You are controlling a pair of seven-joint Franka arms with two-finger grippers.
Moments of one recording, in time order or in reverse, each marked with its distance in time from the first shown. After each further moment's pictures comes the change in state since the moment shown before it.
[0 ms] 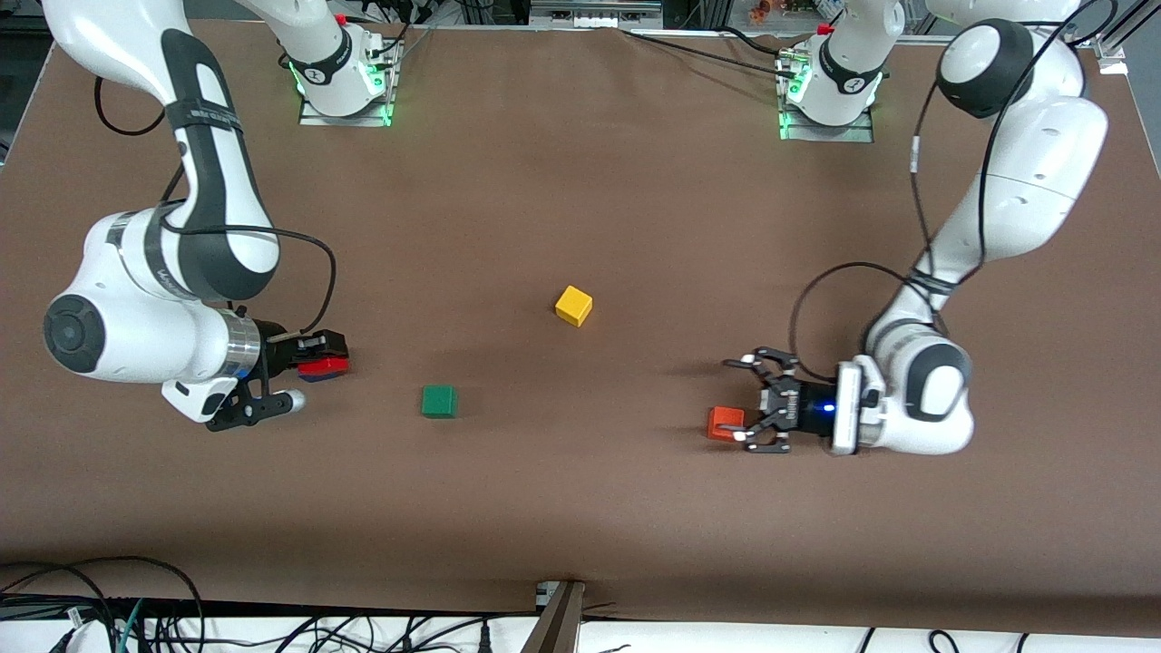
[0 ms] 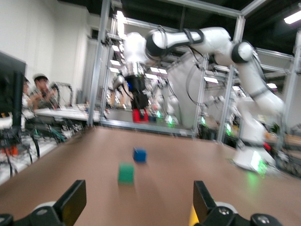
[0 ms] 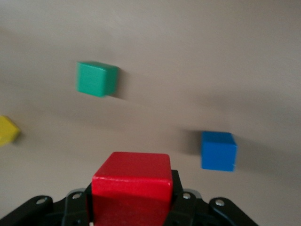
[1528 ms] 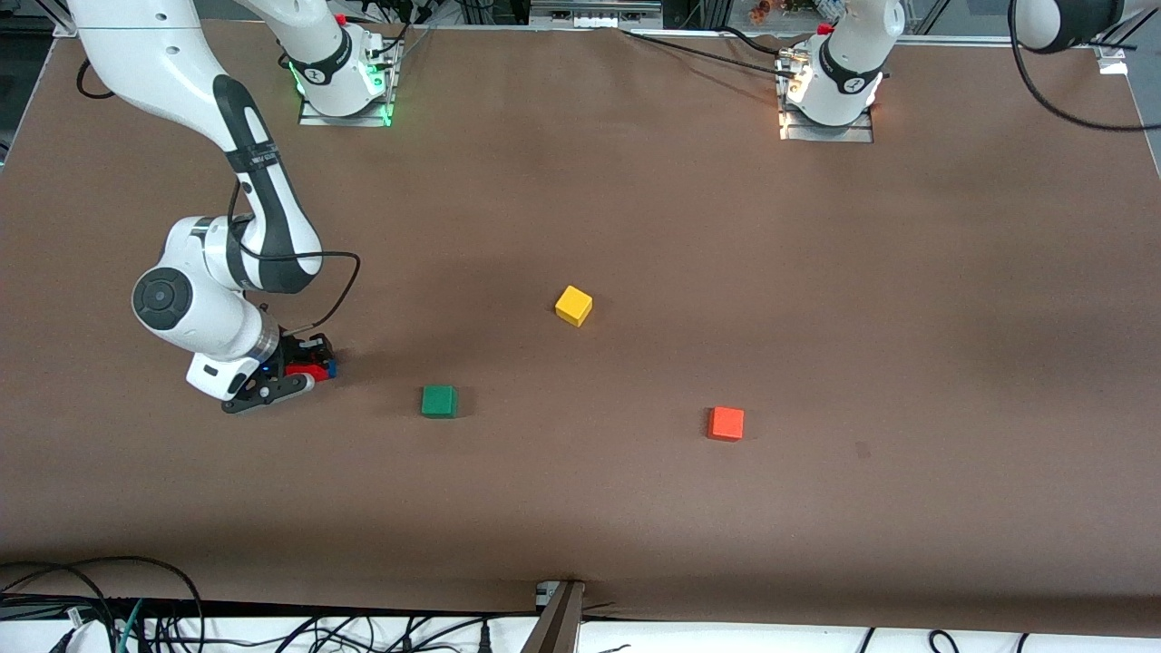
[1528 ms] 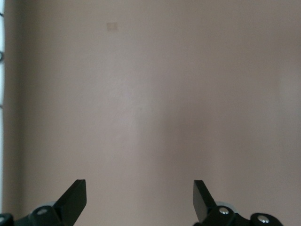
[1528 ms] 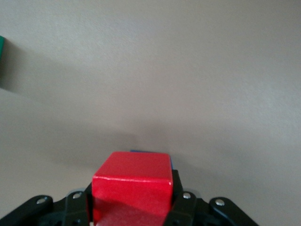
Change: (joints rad) left arm -0.076 -0.449 0.814 0.406 0.804 -0.215 0.001; right arm -0.002 -0.053 -0.031 -0.436 -0.126 0.574 -0.144
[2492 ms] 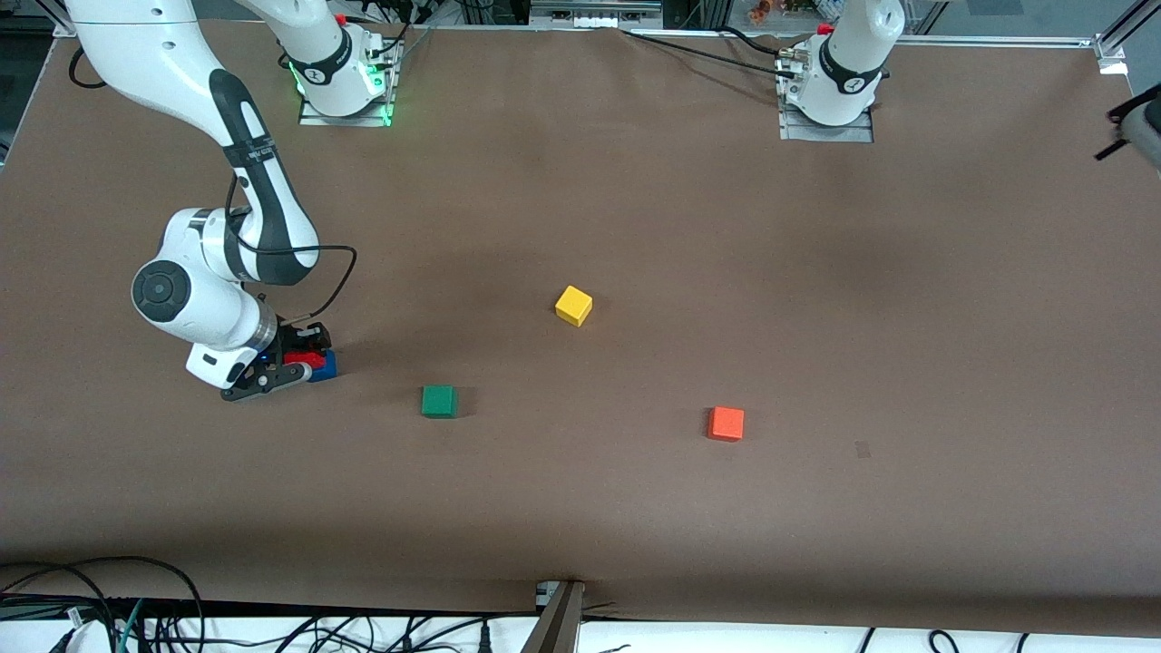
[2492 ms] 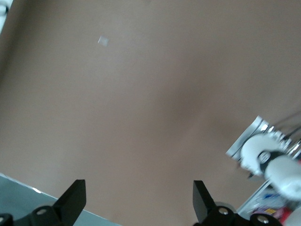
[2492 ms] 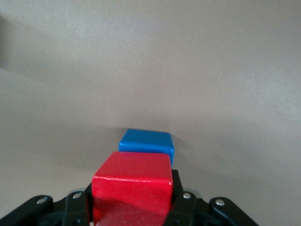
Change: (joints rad) left arm -0.507 -0.312 -0.026 -0.018 0.309 -0.425 -1.129; right arm -0.002 -0.018 -0.003 -0.055 0.000 0.001 0.000
